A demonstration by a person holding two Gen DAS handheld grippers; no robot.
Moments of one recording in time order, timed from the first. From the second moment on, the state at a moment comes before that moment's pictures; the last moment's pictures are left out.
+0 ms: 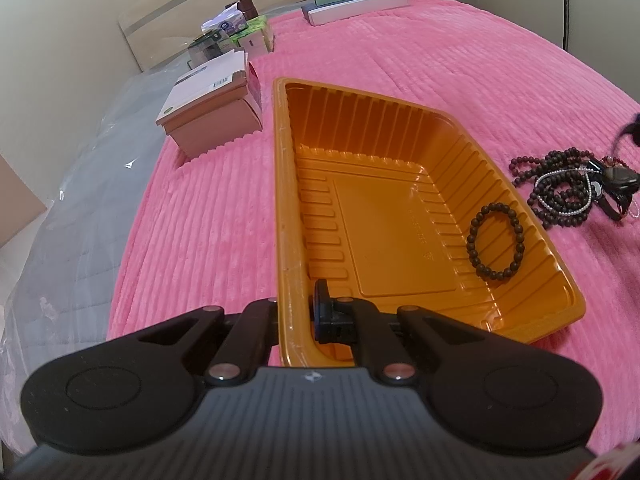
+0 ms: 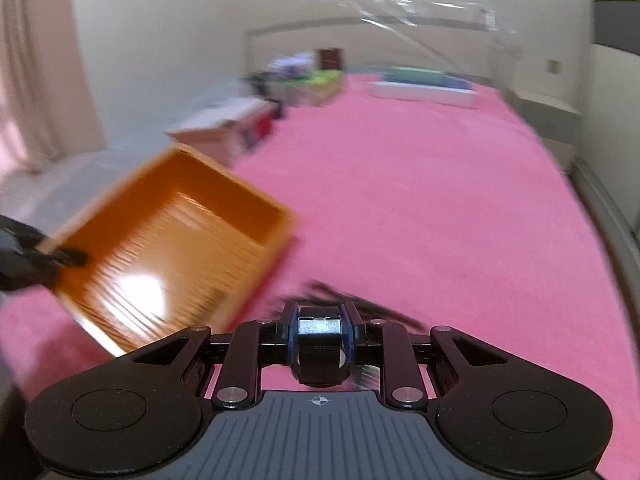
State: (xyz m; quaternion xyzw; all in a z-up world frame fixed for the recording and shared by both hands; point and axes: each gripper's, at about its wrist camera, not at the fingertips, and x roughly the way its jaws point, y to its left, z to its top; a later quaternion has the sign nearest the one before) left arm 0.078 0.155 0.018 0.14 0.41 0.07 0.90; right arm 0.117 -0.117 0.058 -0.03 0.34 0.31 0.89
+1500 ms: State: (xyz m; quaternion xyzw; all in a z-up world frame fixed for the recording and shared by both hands) left arm 0.082 0.149 0.015 0.15 0.42 0.07 0.89; right arm 0.127 -0.189 -0.032 -0.02 0.37 0.18 0.91
